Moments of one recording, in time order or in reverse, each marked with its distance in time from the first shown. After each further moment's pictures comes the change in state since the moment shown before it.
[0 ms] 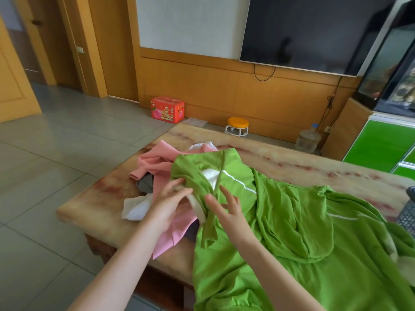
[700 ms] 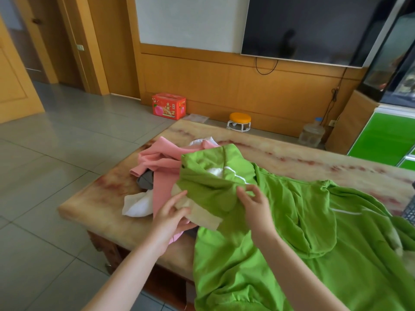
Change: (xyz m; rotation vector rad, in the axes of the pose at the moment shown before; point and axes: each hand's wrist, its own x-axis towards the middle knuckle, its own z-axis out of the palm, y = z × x) left_hand -0.026 -0.038 -0.011 0.002 -0.030 -0.047; right_hand 0.016 0.013 -0.033 0.262 0.307 -0.040
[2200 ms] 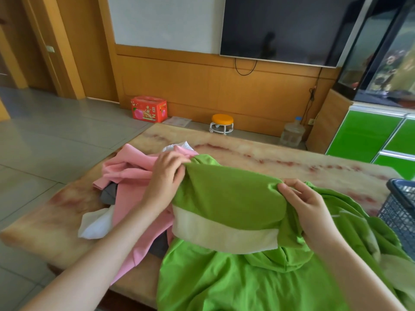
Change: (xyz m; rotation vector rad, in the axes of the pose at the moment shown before) left_hand 0.117 0.038 0.070 1.080 0.022 1.231; right_hand 0.034 -0.040 -0.142 -0.014 -0.101 -0.172
